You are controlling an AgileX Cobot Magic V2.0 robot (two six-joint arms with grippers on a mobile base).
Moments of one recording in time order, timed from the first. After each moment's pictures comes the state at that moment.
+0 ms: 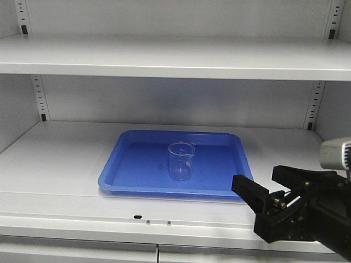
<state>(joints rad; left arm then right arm) -0.13 -0.01 0.03 -0.03 0.01 0.09 0.47 1.00 -0.74 -1.07 -0.06 1.17</state>
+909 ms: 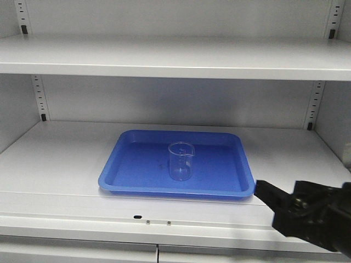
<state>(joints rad) -0.13 -0.01 0.03 -0.03 0.01 0.09 0.47 0.92 -0.73 -0.36 0.14 0.57</state>
